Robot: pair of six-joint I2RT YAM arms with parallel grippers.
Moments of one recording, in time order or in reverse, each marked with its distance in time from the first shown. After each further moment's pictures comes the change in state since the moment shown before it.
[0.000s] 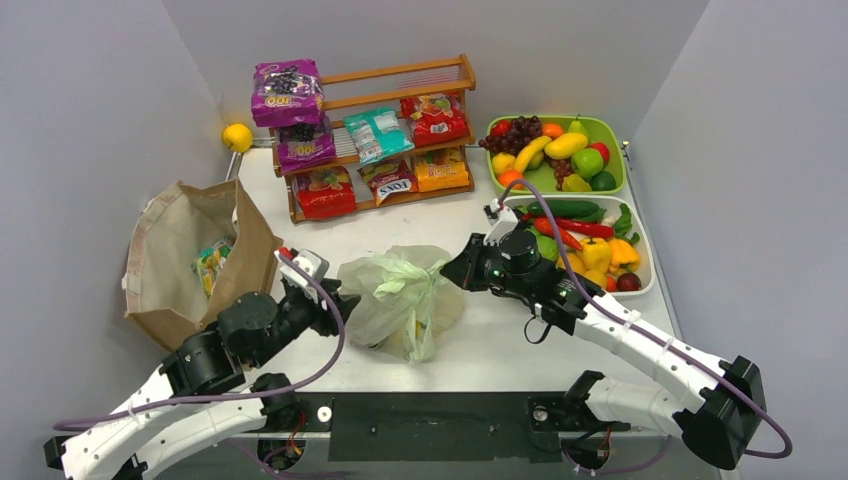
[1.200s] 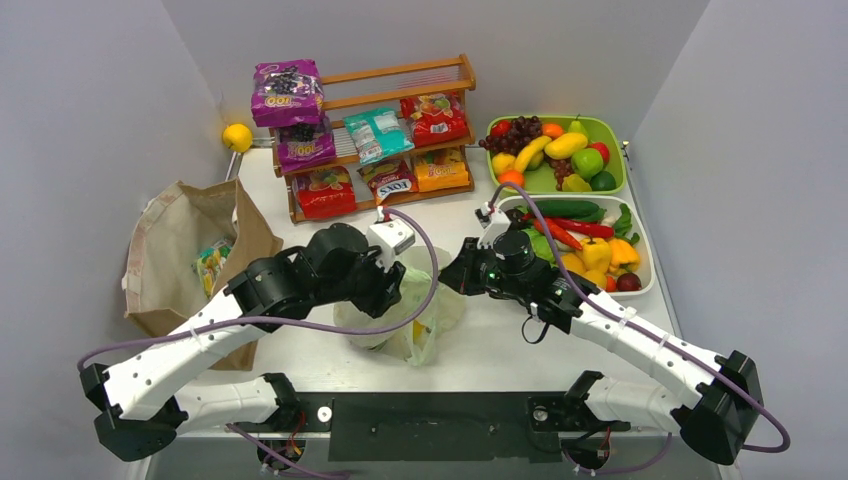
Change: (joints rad) left arm 0.023 0.620 0.515 -0.332 0.296 0.061; right arm 0.023 0.025 0.024 -0.030 -0.030 -0.048
